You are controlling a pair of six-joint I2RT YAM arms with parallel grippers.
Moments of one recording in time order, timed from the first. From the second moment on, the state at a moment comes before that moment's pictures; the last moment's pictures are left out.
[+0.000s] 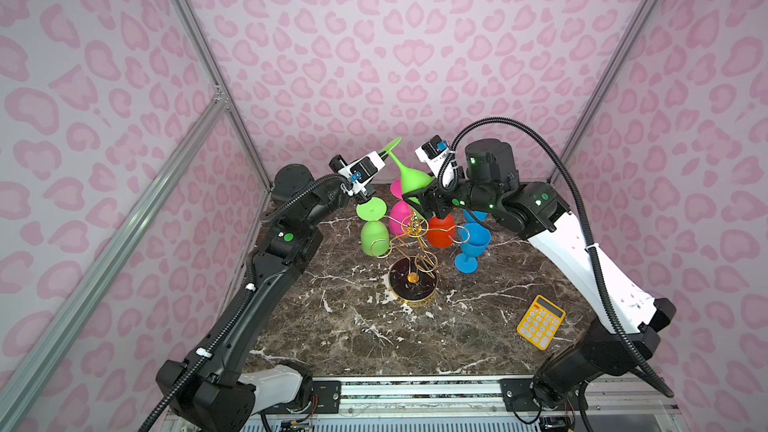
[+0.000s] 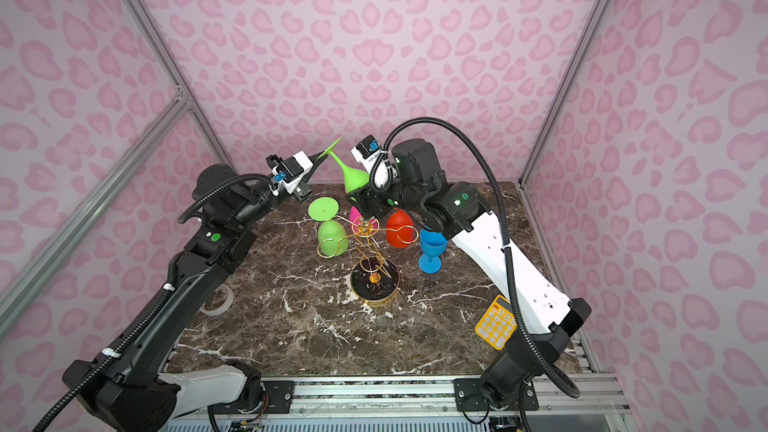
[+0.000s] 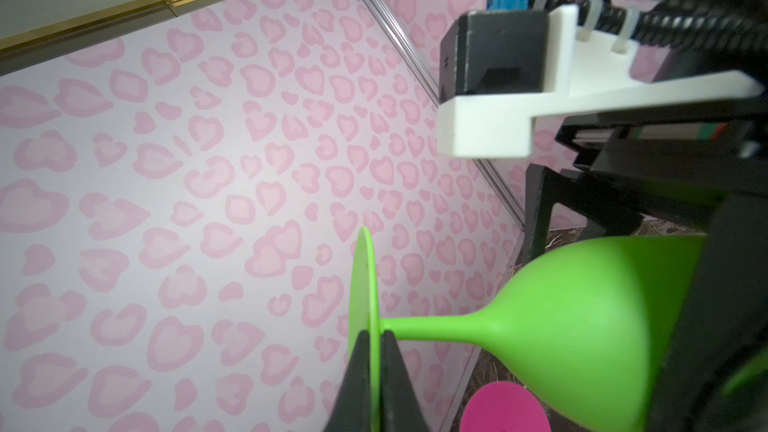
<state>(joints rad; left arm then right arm) -0.41 1.26 1.36 0.10 0.46 0.58 0.73 1.59 1.98 -0.82 -0.17 -0.04</state>
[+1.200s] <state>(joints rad) -0.31 1.32 1.37 0.20 0.52 -0.12 0.48 1.12 1.42 -0.28 -0.32 0.16</state>
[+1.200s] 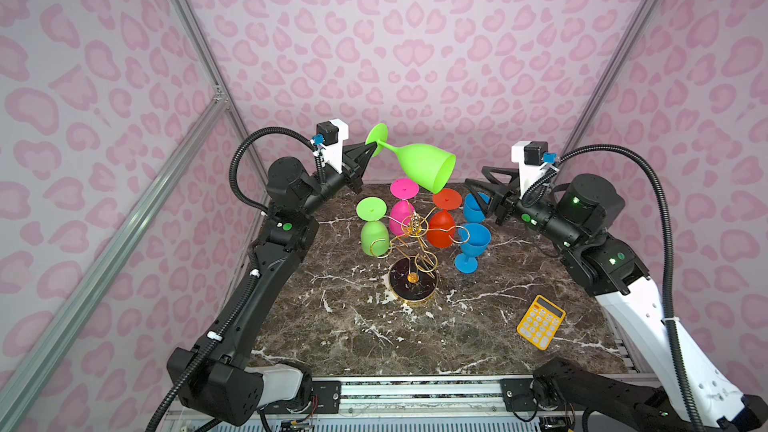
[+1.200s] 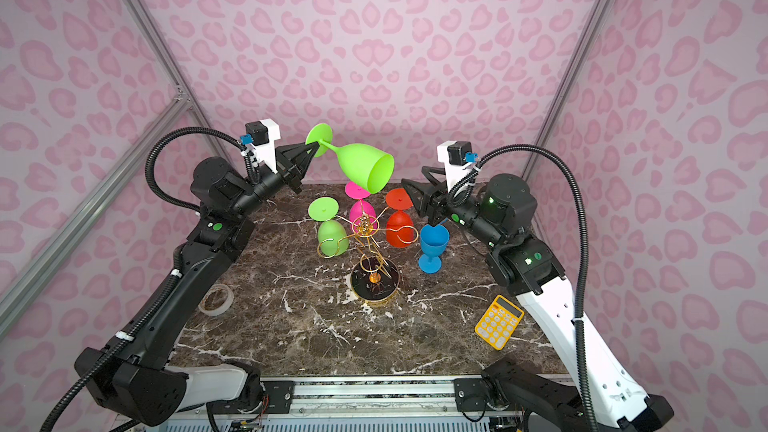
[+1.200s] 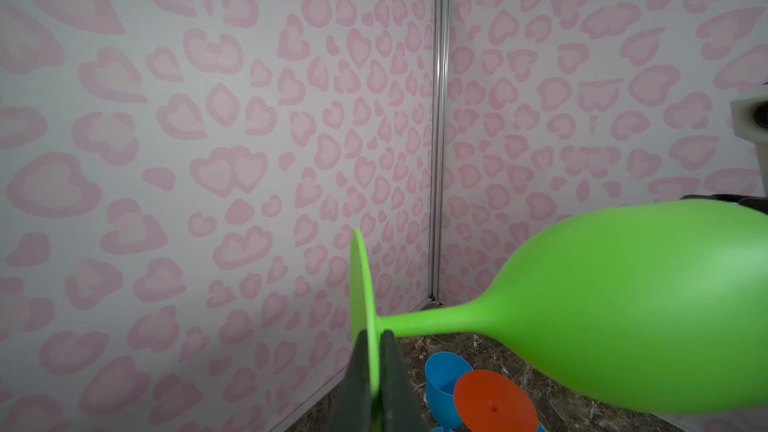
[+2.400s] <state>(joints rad) -0.31 1.32 1.36 0.21 0.57 -0.21 0.53 1.28 1.57 -0.25 -0.31 0.25</state>
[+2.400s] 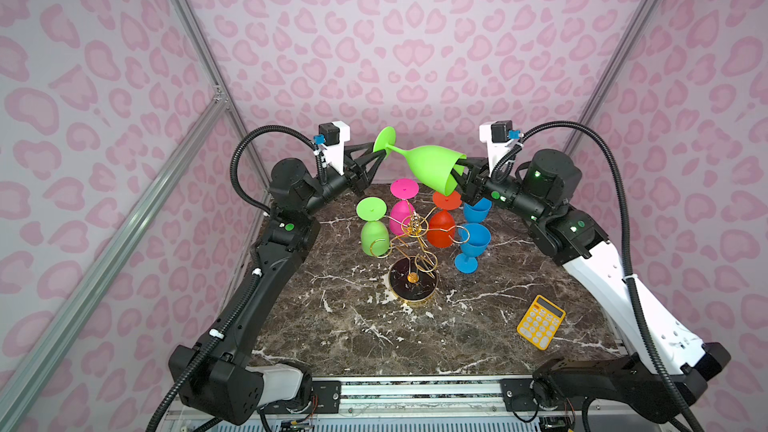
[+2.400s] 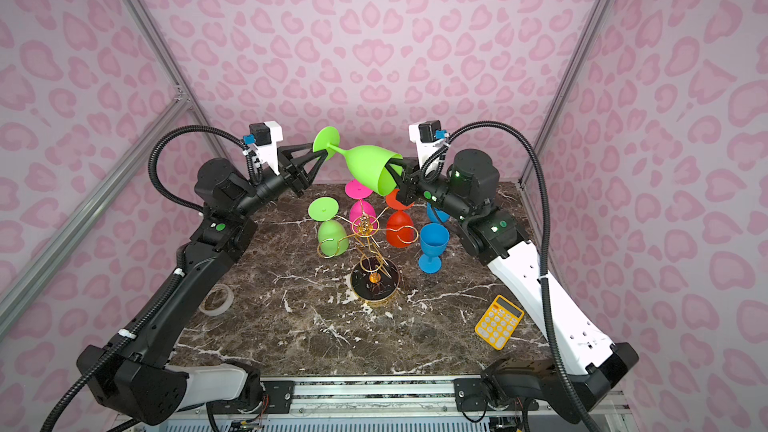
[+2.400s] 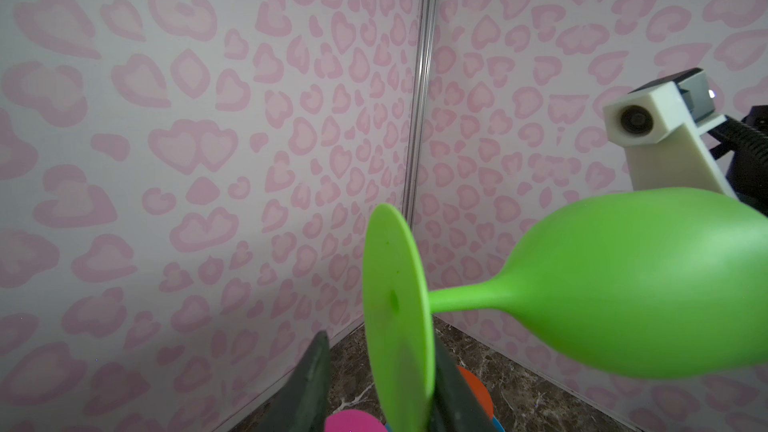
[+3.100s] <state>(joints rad) -0.27 1.20 1.27 0.19 0.23 -0.15 -0.05 1.41 1.74 -0.81 -0.10 0.17</state>
